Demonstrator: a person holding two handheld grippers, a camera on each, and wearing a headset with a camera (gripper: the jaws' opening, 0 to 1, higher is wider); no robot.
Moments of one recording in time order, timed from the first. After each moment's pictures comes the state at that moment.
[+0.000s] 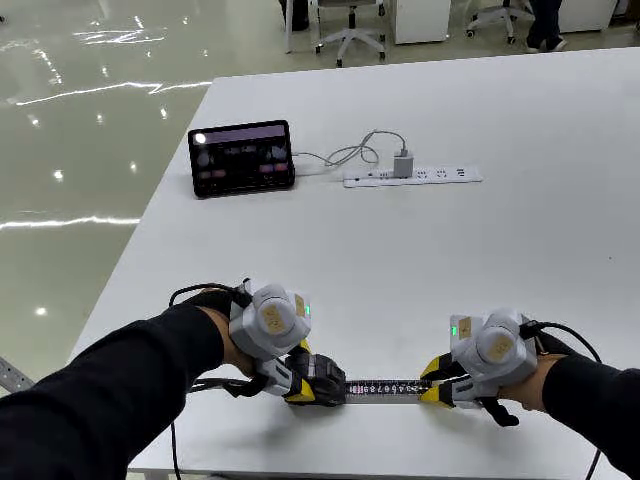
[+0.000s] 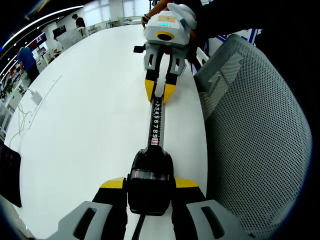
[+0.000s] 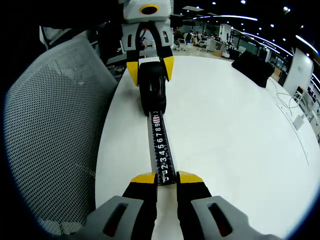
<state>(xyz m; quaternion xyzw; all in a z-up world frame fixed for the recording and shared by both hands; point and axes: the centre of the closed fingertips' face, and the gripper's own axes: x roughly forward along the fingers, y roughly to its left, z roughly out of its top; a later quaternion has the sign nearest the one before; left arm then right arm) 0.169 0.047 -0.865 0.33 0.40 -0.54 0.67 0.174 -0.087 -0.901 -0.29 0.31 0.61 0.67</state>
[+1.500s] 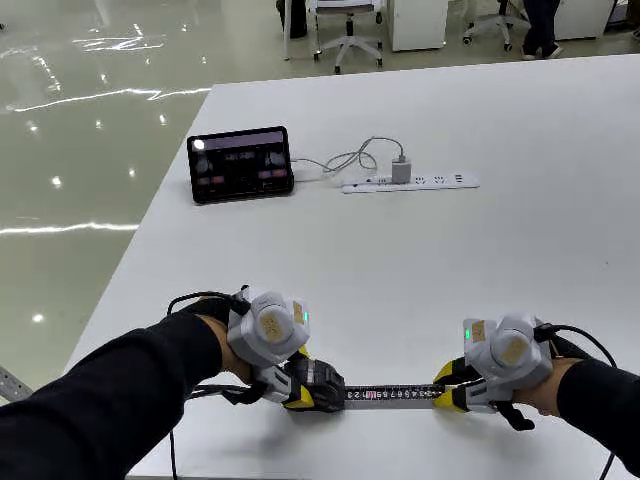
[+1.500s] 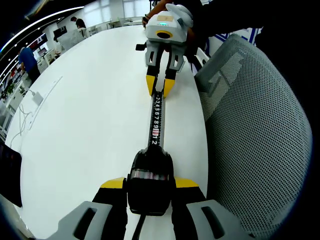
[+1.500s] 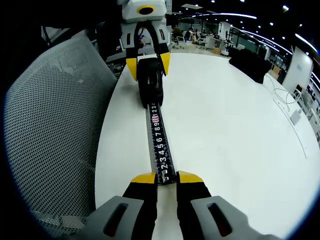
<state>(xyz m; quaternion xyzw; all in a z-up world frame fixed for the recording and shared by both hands) 0.168 0.047 -0.864 0.33 0.39 -0.53 0.67 0.176 -0.107 -0.900 -0.29 0.32 0.61 0.67</state>
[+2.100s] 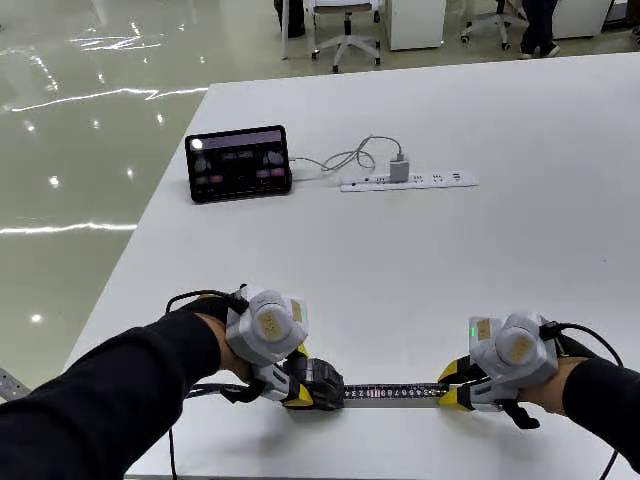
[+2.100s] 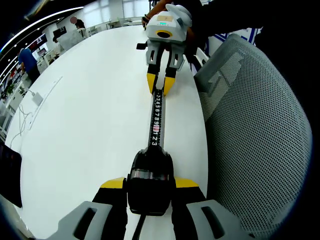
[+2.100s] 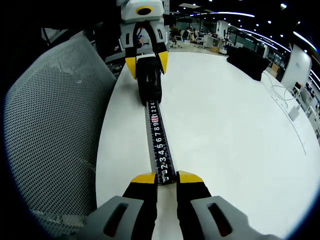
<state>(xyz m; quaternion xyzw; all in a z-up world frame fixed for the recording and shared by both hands) 0.168 0.047 -0.864 0.33 0.39 -0.53 0.67 0.175 -0.114 -0.900 -0.29 0.32 0.60 0.67</state>
